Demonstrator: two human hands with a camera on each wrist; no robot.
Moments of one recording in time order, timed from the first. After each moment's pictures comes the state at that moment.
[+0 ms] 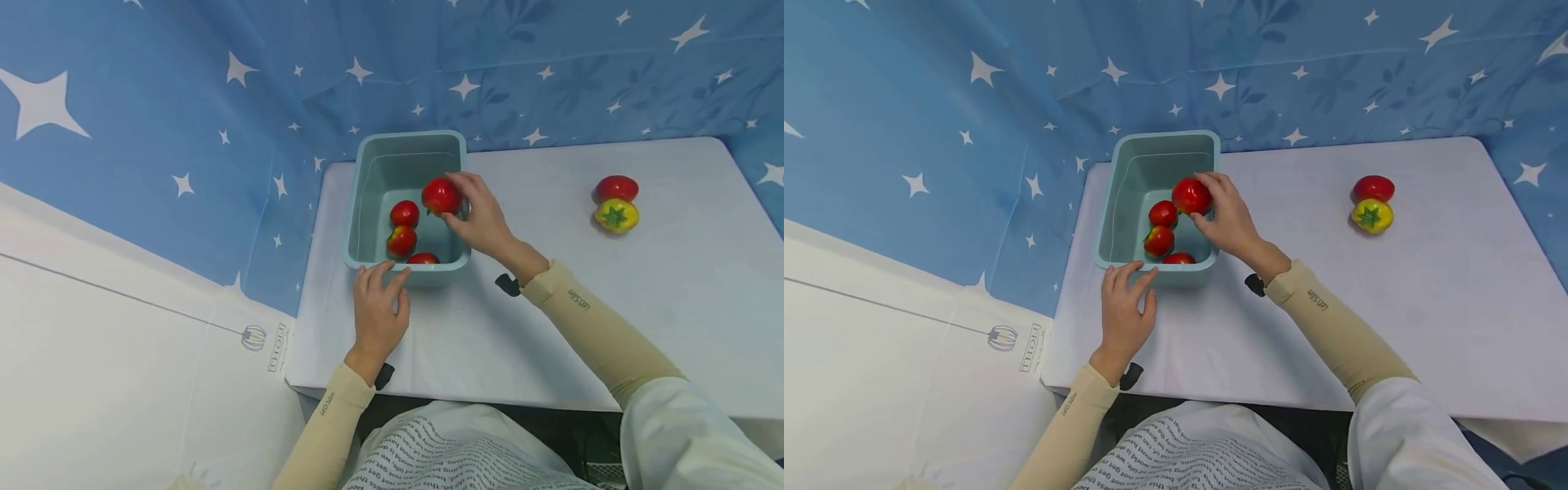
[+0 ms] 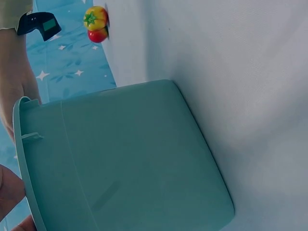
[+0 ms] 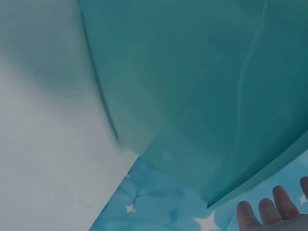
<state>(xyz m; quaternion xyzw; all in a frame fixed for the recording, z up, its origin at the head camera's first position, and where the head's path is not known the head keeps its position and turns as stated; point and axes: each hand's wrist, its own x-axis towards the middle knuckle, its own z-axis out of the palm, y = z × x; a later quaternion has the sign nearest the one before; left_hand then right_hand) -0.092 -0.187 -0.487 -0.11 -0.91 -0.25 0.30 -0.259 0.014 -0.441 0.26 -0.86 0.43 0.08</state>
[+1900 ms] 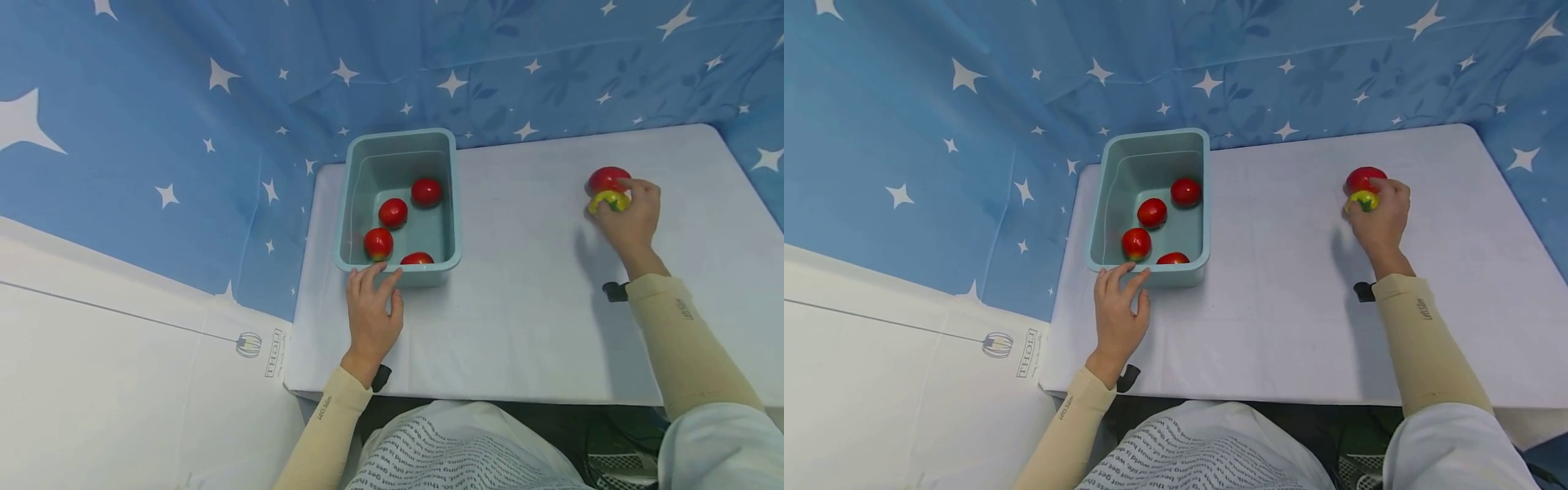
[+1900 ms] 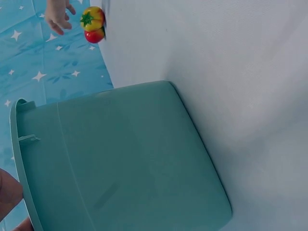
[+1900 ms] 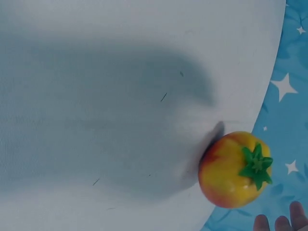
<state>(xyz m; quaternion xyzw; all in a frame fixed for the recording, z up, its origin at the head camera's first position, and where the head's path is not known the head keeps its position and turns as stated) -0.092 -0.181 -0.487 -0.10 -0.92 -0.26 0.29 -0.298 0.256 -0.521 -0.13 -0.92 0.37 0.07</state>
